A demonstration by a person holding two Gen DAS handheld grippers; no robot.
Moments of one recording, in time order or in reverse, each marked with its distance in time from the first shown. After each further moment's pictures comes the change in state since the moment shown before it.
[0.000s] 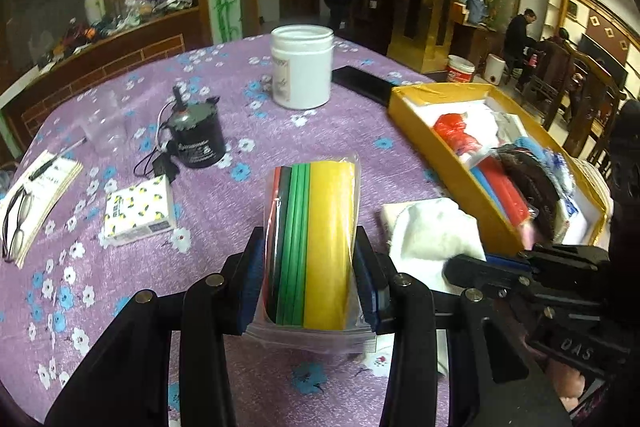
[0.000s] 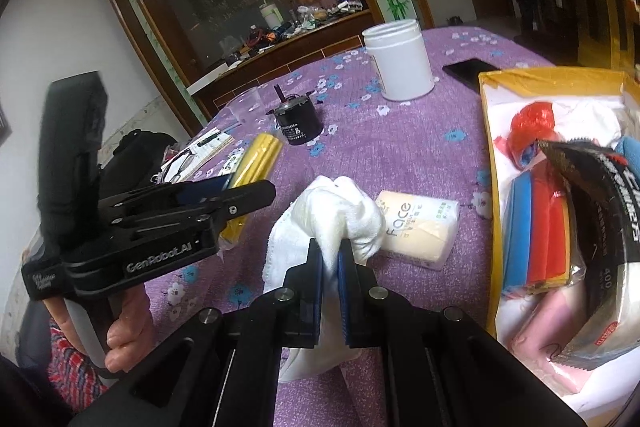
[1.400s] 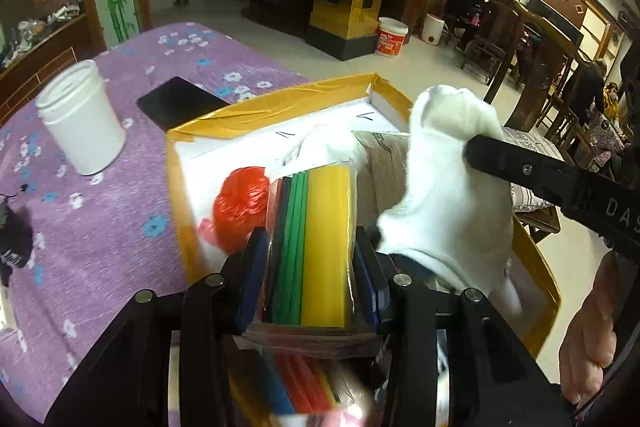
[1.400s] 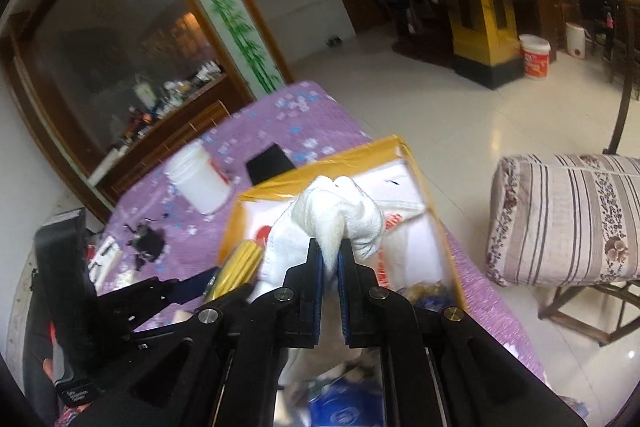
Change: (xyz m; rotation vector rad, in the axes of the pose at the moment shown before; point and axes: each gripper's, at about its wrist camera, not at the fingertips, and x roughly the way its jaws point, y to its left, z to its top) left arm 0.097 -0.188 0.092 0.111 0.153 -0.198; right arm -0.127 -0.188 0.084 0.270 -0.106 -0.338
